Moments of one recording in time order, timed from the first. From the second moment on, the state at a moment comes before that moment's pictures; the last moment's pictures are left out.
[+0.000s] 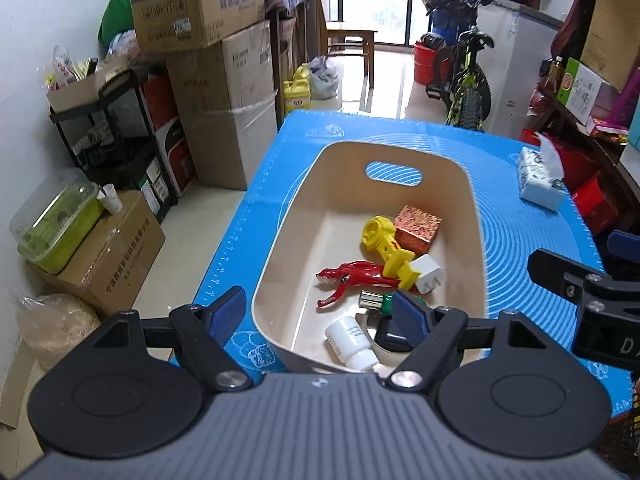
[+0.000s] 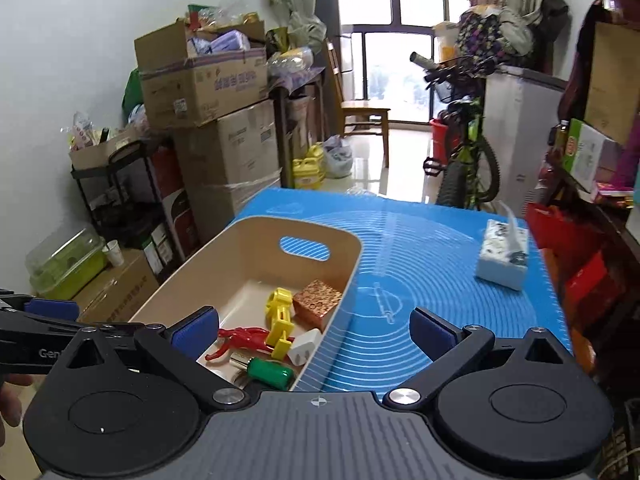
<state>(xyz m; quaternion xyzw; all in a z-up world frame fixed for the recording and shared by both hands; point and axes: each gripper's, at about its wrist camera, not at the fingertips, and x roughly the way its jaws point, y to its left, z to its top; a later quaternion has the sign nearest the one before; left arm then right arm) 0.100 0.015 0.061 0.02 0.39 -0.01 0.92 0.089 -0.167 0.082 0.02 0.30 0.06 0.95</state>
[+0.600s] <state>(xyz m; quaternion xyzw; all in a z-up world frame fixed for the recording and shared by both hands) 0.021 0.005 0.077 0.02 0.37 -0.01 0.93 -0.017 -0.192 0.105 0.03 0.28 0.02 0.96</state>
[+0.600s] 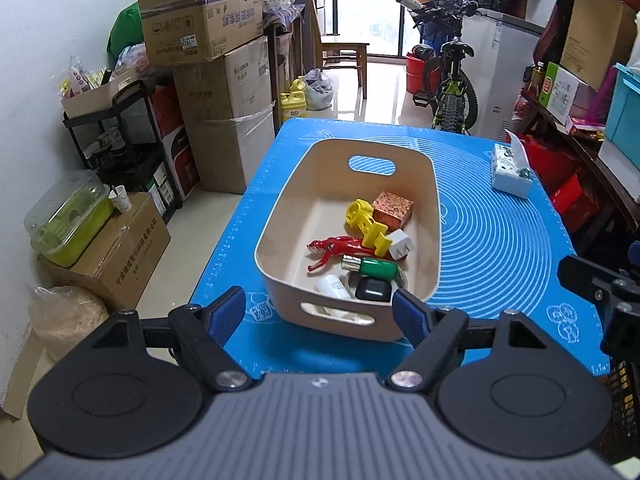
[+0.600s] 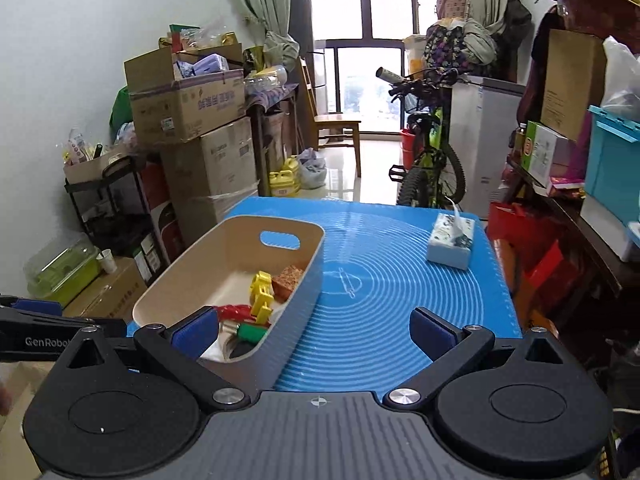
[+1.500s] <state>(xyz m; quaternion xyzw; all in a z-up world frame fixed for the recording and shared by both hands) -0.031 -0.020 0.008 0.04 0.37 -0.04 0.93 -0.097 -0.215 0.025 0.04 0.28 -0.01 0.96</state>
